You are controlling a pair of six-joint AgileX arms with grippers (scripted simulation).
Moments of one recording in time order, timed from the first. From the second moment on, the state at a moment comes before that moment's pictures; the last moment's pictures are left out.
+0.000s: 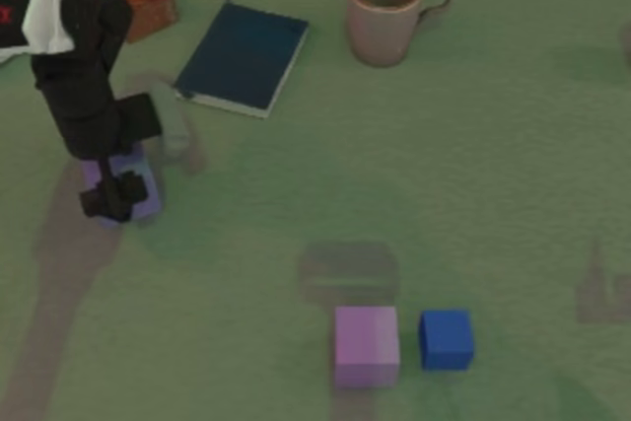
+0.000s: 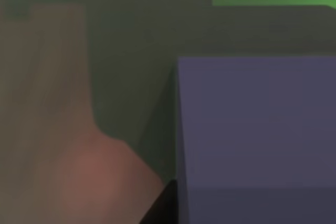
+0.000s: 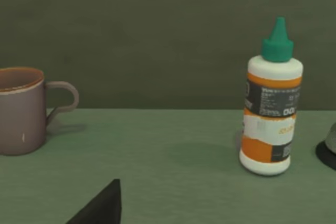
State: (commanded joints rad) left arm -0.16 2.24 1.56 -0.90 0.00 1.06; right arm 0.01 0.00 0.00 0.00 0.00 0.00
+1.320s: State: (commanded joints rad) left arm -0.16 2.13 1.70 -1.14 0.01 1.05; right arm 0.01 0.00 0.00 0.00 0.00 0.00
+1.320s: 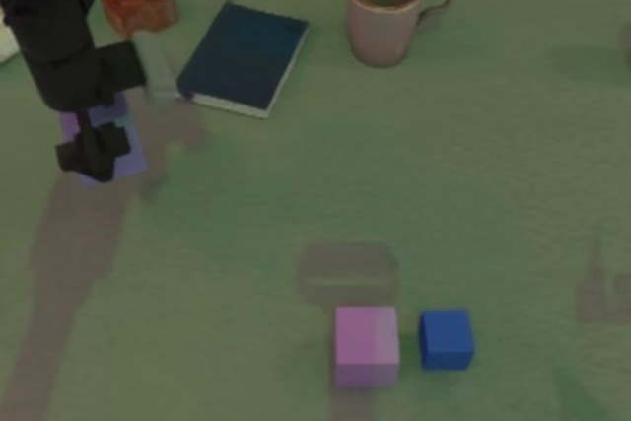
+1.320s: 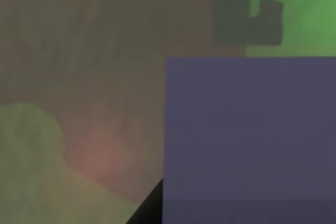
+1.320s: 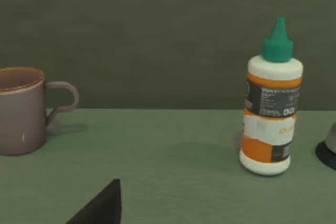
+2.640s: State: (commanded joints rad) left arm -0.68 1.70 1.12 -0.99 0.00 0.89; right arm 0.01 0.00 0.00 0.00 0.00 0.00
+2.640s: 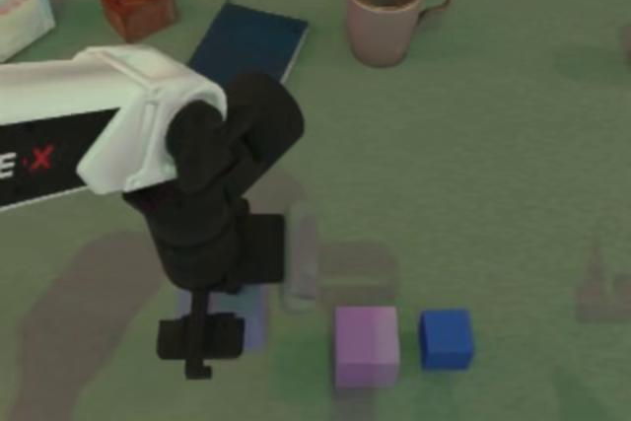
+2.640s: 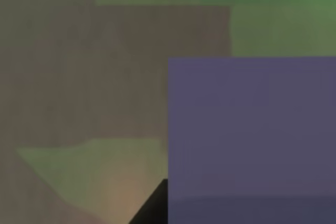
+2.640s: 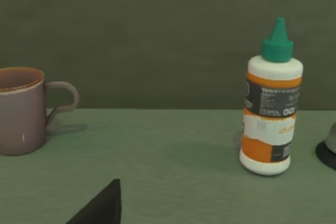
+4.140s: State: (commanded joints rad) left arm -0.70 1.79 1.00 -0.78 0.00 0.89; right arm 0.01 0.00 0.00 0.00 0.00 0.00
